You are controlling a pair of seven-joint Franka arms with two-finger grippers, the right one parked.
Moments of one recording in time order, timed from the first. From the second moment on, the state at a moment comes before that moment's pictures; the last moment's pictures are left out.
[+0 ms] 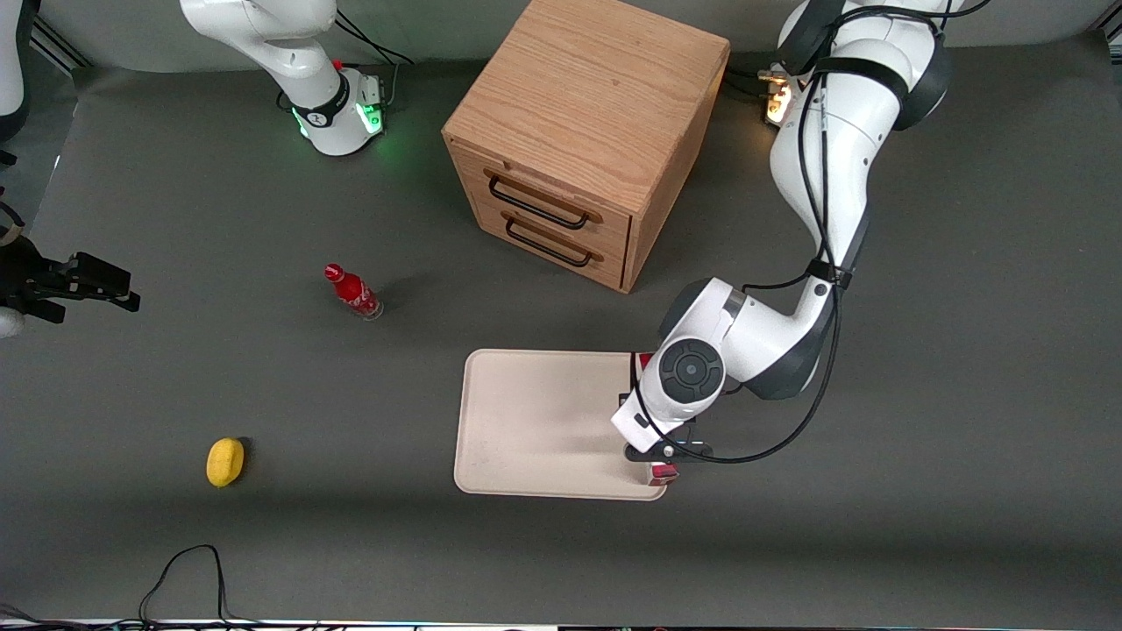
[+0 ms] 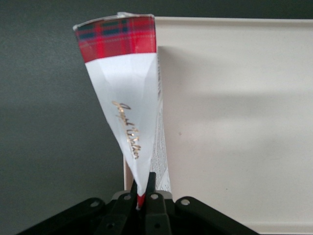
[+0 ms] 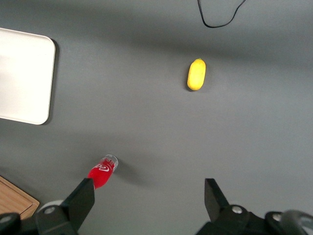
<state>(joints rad) -0.38 0.96 -0.24 -1.03 0.16 1.93 -0.56</state>
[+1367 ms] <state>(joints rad) -0.27 0.78 -0.22 -1.03 0.17 1.68 -0.47</state>
